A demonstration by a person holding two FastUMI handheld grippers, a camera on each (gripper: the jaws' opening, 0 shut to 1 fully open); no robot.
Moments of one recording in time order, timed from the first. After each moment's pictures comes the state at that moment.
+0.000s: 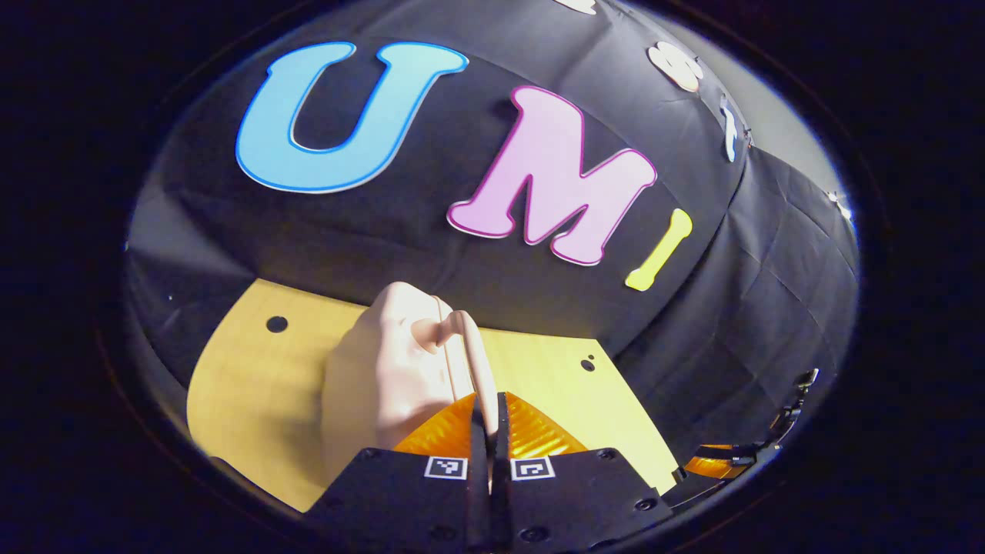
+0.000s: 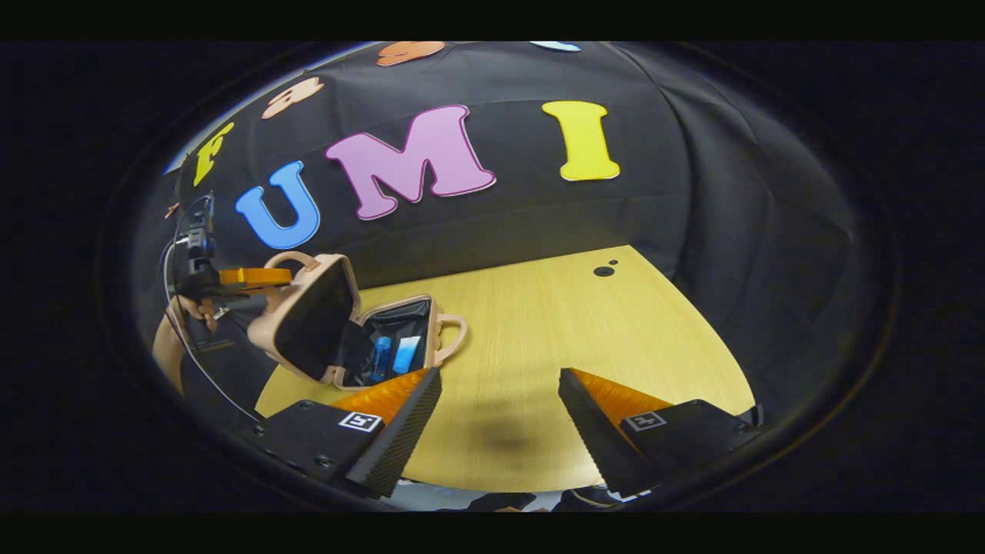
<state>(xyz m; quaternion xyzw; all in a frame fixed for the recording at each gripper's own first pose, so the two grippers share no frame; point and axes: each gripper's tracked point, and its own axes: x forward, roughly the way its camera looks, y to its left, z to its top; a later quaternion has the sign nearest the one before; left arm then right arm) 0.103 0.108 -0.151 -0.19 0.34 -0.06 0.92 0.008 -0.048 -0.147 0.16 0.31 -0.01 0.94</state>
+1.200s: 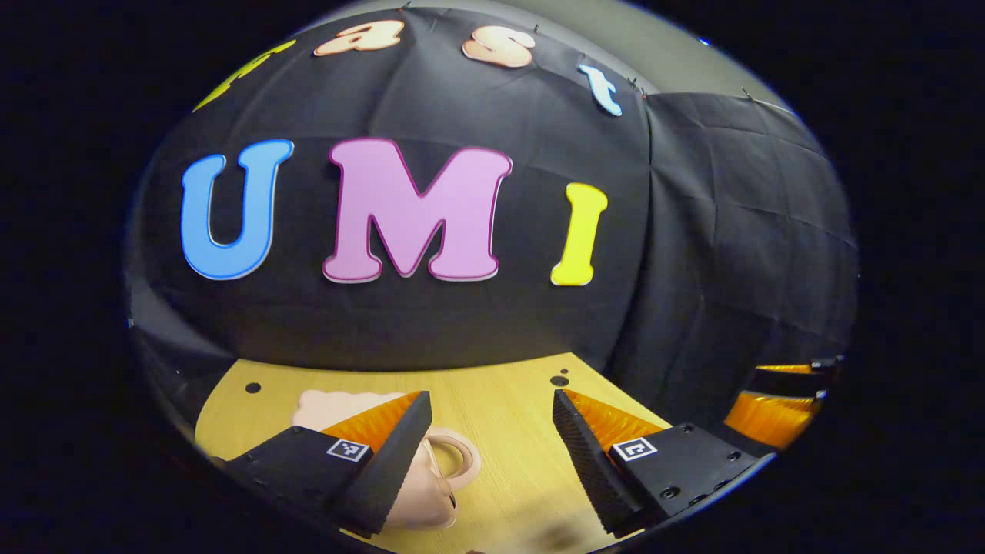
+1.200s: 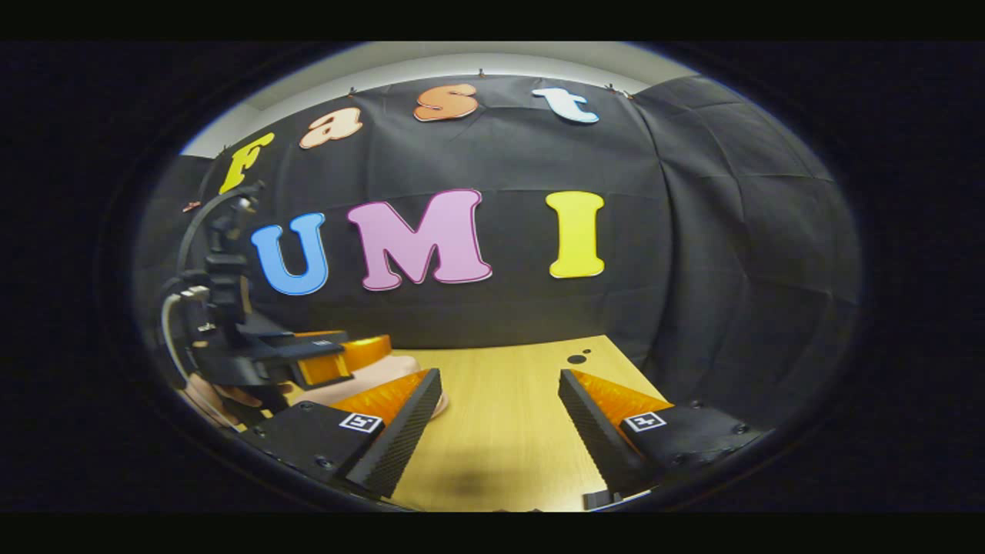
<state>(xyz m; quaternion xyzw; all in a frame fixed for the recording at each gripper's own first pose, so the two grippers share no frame) 0.056 -0.045 -0.087 -0.02 0.18 -0.07 0.98 0.021 -0.060 -0.047 0.08 0.13 -0.03 0.99</state>
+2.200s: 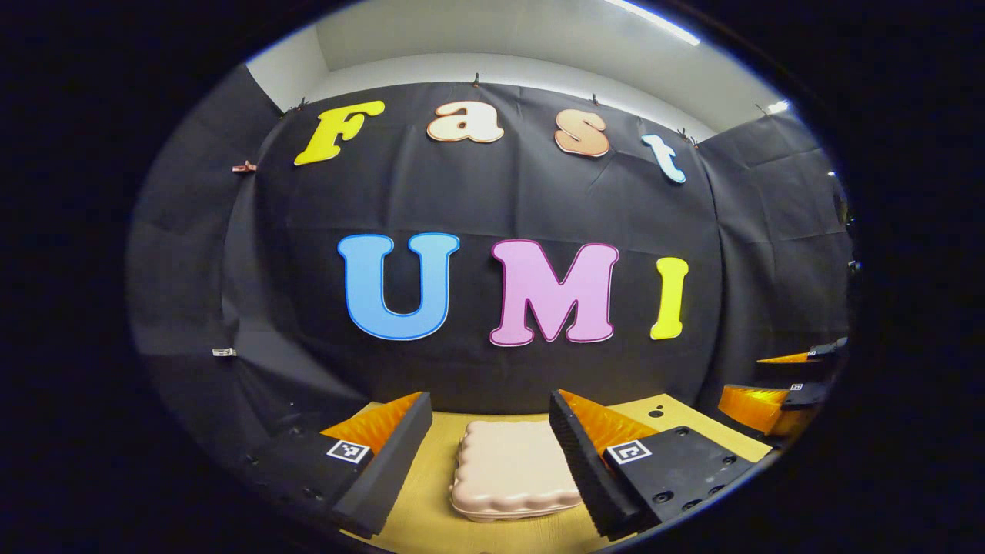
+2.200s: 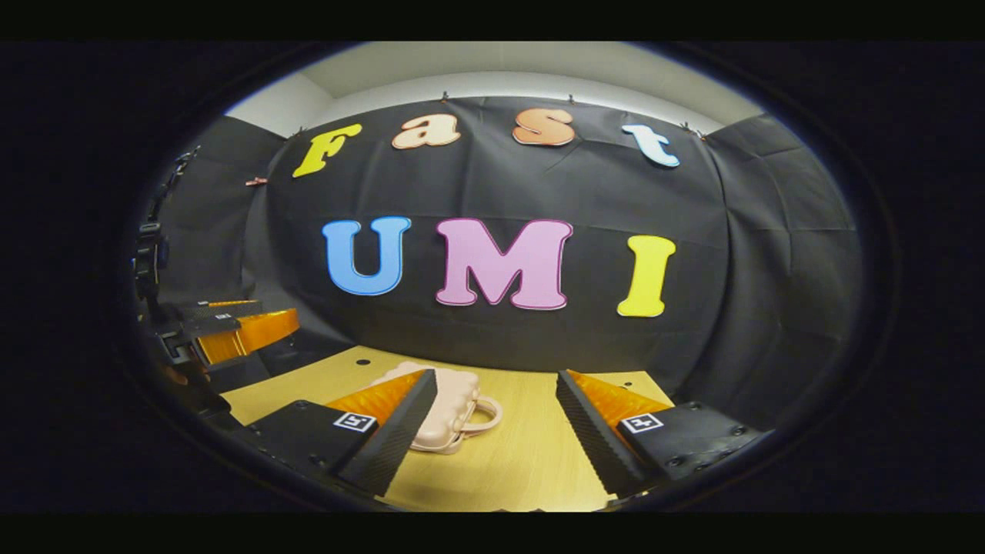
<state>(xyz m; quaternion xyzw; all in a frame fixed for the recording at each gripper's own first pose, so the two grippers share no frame) -0.083 0.110 -0.004 0.03 0.06 0.10 0.99 0.009 0.054 -0.015 0.01 0.07 0.03 1.00</state>
